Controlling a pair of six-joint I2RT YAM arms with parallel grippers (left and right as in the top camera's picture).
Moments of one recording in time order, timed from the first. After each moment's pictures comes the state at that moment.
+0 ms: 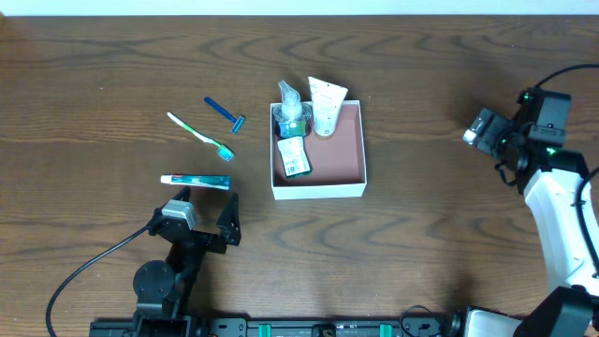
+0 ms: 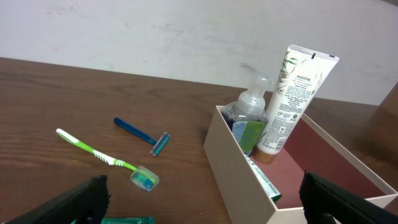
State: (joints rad) left arm -0.07 0.01 0.02 -0.10 0.20 -0.24; right arm -0.20 1.43 1.01 -0.51 0.04 0.32
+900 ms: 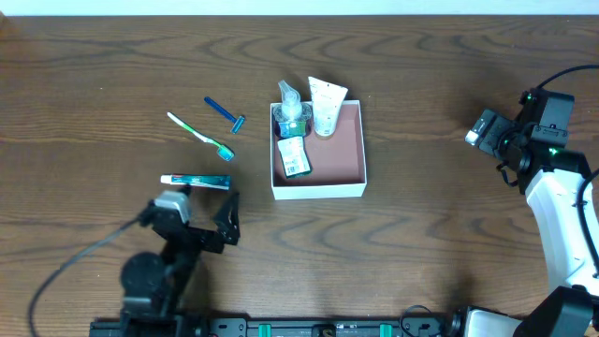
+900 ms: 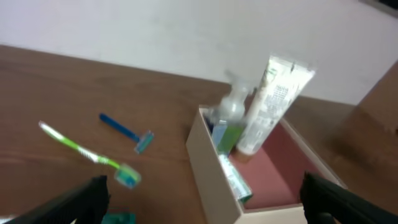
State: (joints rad) left arm -0.07 0.20 0.29 -0.24 0.24 -0.29; right arm -0.21 1.43 1.01 -0.52 0.05 0.30
